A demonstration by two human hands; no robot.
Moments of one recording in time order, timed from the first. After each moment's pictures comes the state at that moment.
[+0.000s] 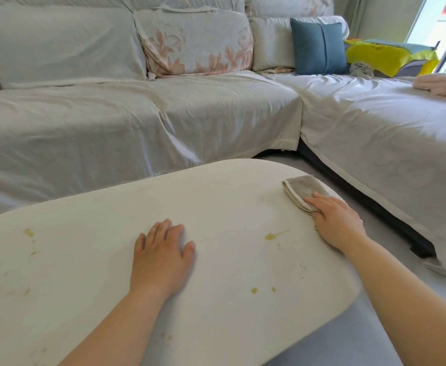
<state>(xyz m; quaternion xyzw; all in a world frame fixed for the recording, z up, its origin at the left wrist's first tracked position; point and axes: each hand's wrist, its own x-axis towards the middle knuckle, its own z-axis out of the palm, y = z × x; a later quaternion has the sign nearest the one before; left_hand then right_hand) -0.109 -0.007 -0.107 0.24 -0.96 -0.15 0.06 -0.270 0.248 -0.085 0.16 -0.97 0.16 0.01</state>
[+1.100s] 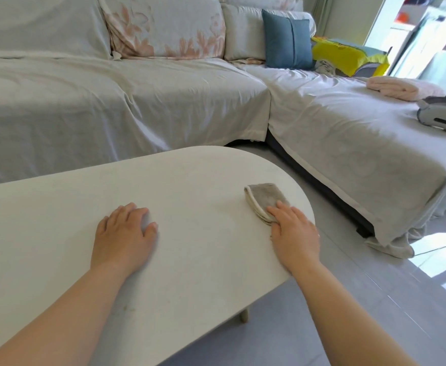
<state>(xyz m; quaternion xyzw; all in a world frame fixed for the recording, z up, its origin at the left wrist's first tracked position) -0.107 -0.006 -0.103 0.23 -0.95 -0.17 0.09 -0.186 0.250 -0.086 0.10 -0.97 0.20 0.04</state>
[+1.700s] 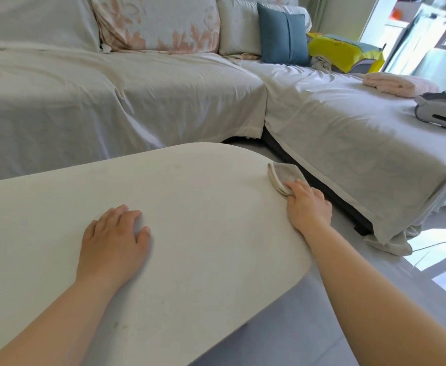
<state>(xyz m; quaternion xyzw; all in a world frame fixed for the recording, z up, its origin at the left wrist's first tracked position) -0.110 -0.009 -0.107 0.22 -0.96 -0.17 0.11 -0.257 0.257 -0.078 0.03 -0.99 0.14 0.02</state>
